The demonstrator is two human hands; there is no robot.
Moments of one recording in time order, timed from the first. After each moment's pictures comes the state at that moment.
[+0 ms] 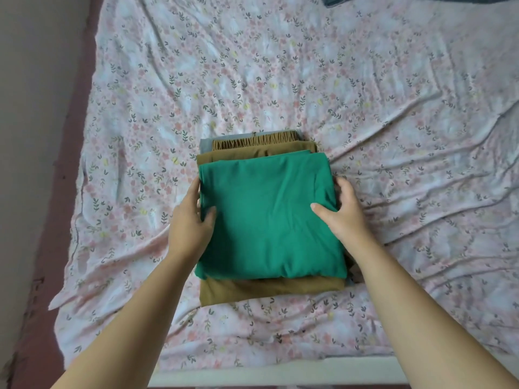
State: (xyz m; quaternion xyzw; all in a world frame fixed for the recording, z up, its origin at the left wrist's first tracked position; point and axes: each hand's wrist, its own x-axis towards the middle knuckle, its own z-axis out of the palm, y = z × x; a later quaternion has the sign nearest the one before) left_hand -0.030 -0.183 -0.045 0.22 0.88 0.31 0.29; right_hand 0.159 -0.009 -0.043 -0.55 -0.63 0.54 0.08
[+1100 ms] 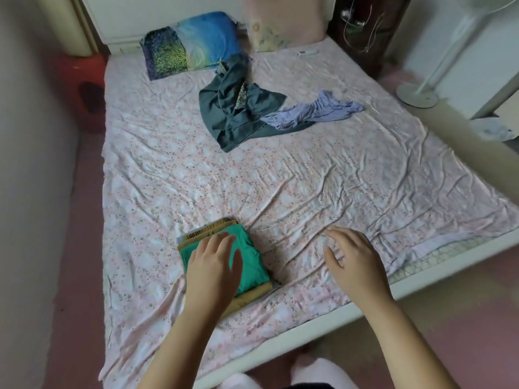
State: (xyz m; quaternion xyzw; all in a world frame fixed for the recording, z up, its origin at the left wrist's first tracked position) left_hand 0.103 -0.198 0.294 0.58 0.78 0.22 0.05; right_hand 0.337 -0.114 0.306 -0.52 -0.82 0.11 0.19
